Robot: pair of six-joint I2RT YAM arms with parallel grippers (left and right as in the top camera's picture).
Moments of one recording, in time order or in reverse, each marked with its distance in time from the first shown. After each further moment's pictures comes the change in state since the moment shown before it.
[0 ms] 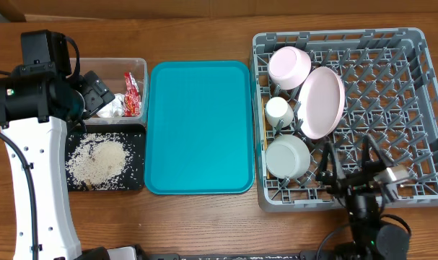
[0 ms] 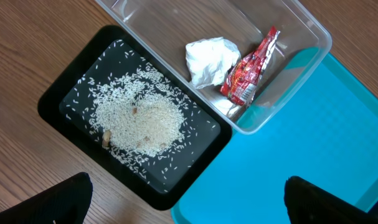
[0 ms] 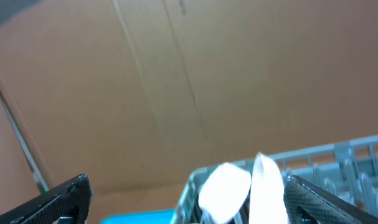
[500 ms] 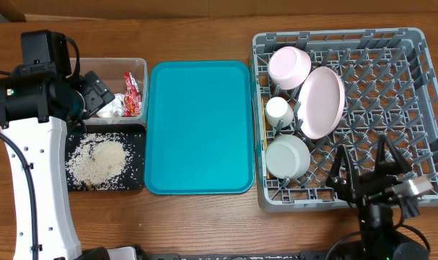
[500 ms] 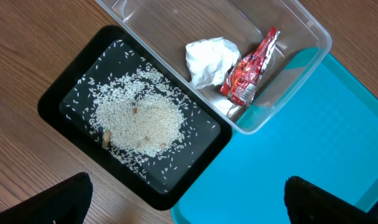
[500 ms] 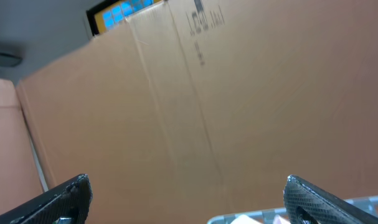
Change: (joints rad) left arm 0.000 0.000 0.000 0.000 0.000 0.000; right arm 0.013 0.001 0.141 0.001 0.012 -0.001
